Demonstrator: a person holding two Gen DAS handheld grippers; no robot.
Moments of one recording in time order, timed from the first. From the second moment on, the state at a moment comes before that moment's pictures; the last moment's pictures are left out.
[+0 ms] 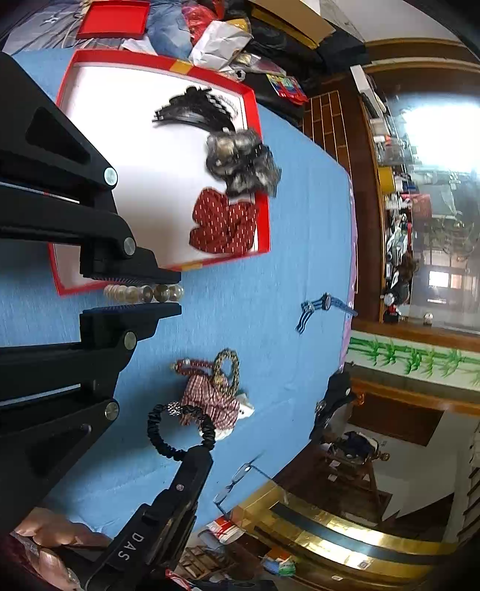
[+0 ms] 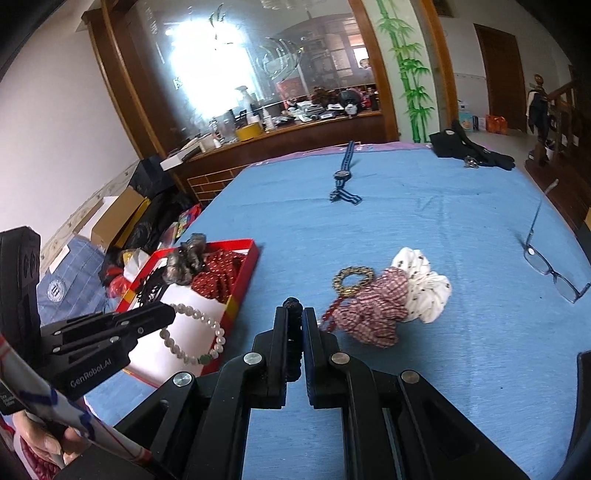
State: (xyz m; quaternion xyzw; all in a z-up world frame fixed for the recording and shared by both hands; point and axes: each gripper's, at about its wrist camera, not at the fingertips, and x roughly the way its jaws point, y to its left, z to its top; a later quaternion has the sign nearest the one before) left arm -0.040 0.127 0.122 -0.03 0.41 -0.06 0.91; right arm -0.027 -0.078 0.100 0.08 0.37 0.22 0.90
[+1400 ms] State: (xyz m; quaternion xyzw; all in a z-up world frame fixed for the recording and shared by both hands) left arm -0.032 0.323 0.097 -0.10 0.42 0.09 0.90; right arm 0.023 0.142 0.086 0.03 0.43 0.35 0.83
